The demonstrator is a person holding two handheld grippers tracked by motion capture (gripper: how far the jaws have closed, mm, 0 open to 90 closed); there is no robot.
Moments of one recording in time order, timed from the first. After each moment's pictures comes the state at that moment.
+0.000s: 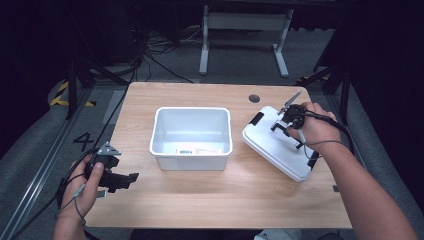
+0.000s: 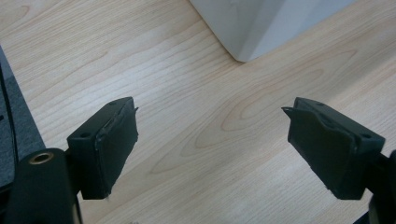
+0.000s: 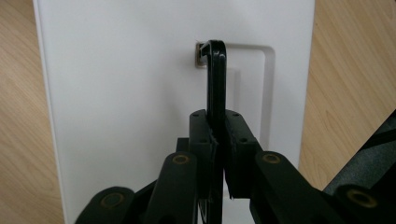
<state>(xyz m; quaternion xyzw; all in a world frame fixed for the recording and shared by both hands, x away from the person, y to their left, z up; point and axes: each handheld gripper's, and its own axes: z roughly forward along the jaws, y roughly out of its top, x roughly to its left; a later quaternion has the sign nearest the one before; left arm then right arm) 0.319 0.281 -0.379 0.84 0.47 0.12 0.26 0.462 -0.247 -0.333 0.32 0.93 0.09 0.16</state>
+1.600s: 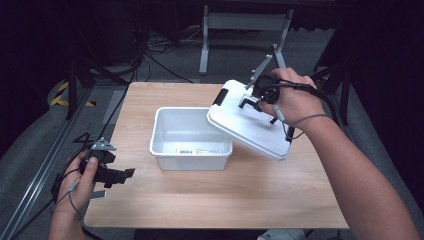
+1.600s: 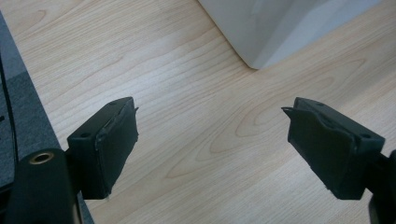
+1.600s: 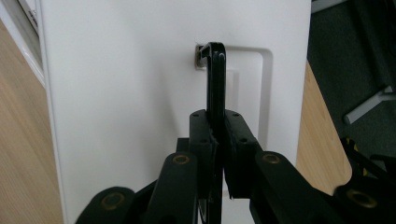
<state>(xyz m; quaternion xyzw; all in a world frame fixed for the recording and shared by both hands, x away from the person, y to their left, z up) 0.329 0.293 -0.376 0.83 0.47 0.12 0.27 0.447 -0.141 -0.218 0.19 0.95 0.13 0.20</state>
